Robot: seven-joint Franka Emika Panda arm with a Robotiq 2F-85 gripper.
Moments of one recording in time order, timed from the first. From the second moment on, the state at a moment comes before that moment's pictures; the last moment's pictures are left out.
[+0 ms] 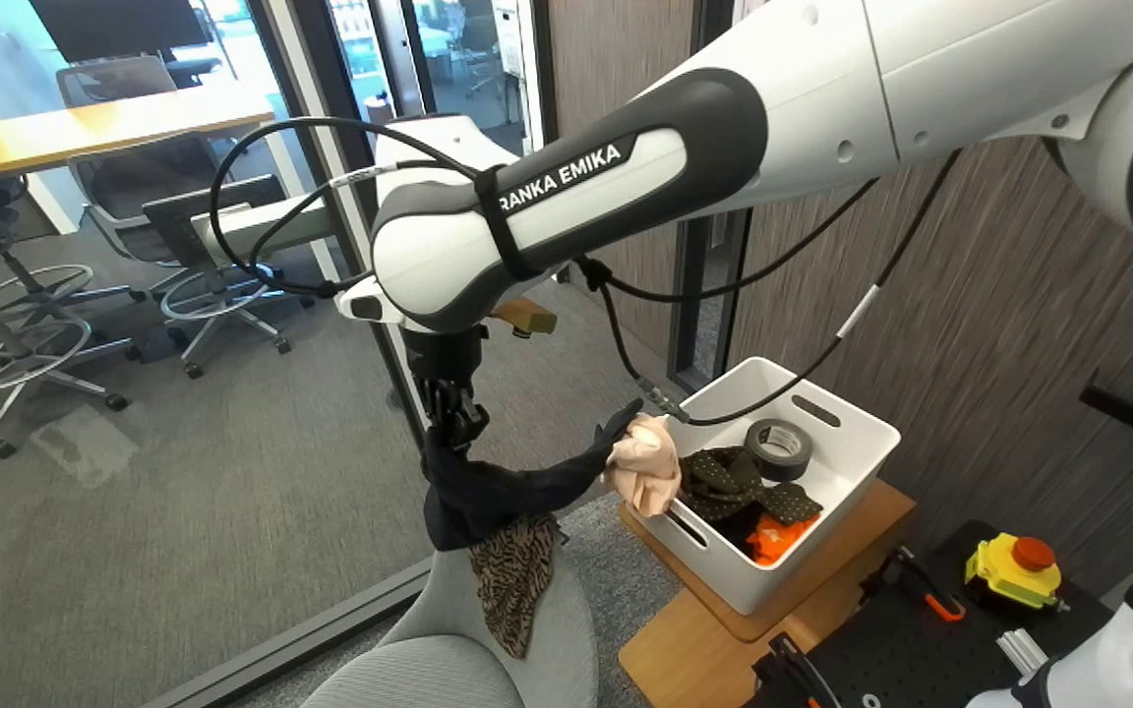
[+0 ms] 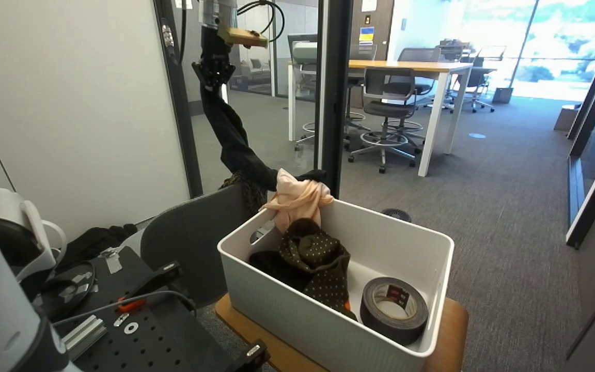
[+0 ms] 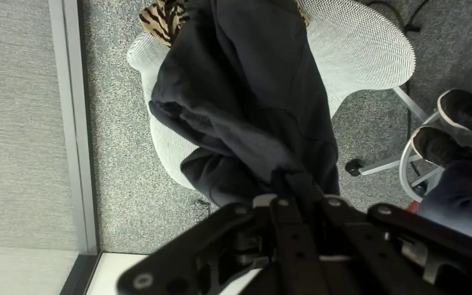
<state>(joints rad) 0.31 0.32 0.34 -1.73 0.09 2.07 -1.17</state>
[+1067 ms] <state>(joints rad) 0.36 0.43 0.37 -1.77 0.06 2.13 -1.12</state>
